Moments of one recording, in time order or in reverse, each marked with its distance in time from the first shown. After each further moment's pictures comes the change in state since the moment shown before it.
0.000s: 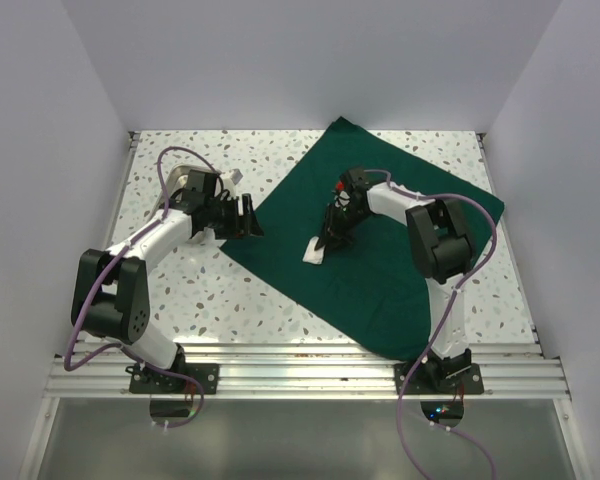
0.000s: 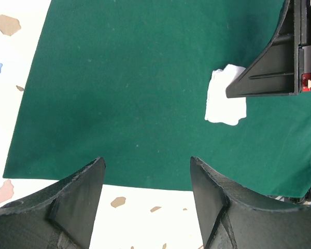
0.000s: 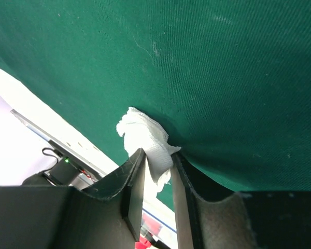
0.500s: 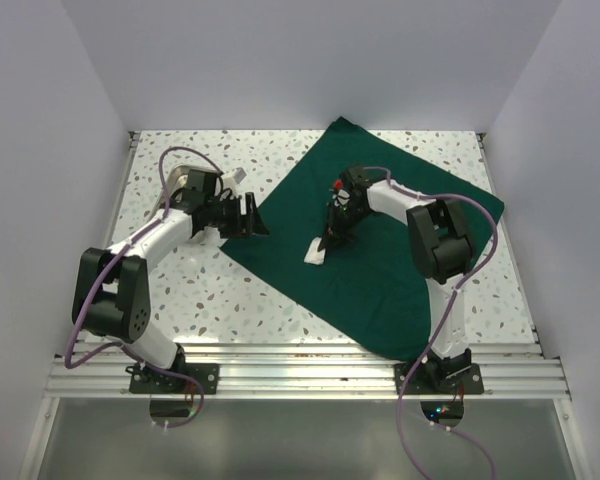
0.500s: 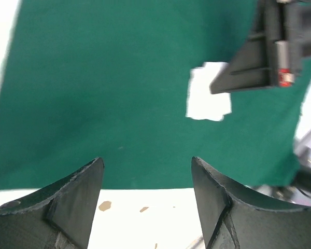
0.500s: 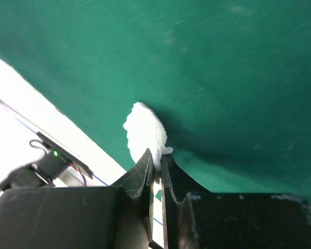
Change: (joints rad) left arm 0.000 0.004 0.000 0.019 0.069 -0.001; right arm 0.001 0.003 0.023 -0.044 0.002 -0.057
